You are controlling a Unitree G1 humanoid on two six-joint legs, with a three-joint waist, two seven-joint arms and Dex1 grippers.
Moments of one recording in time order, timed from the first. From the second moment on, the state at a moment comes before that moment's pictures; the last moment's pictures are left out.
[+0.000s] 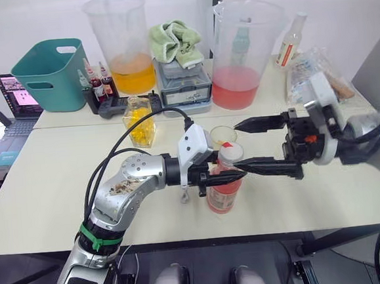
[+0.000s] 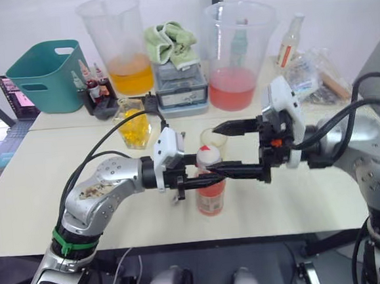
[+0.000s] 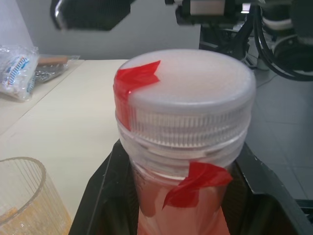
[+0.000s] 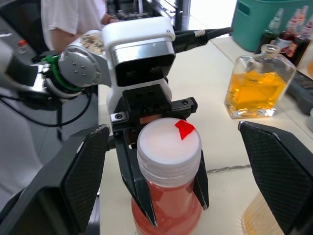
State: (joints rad) left arm -0.61 0.40 -0.28 -0.35 -0.51 0.65 -0.90; right arm -0.54 -0.83 -0.21 -0.56 0.97 0.98 0.86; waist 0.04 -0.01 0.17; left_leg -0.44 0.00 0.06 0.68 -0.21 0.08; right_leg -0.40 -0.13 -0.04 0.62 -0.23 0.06
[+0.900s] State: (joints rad) left arm -0.59 0.41 -0.27 -0.40 -0.50 0.68 -0.88; right arm -0.69 -0.85 0.05 -0.34 0.83 0.74 1.12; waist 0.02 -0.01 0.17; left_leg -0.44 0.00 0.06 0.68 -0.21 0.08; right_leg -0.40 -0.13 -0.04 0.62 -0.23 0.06
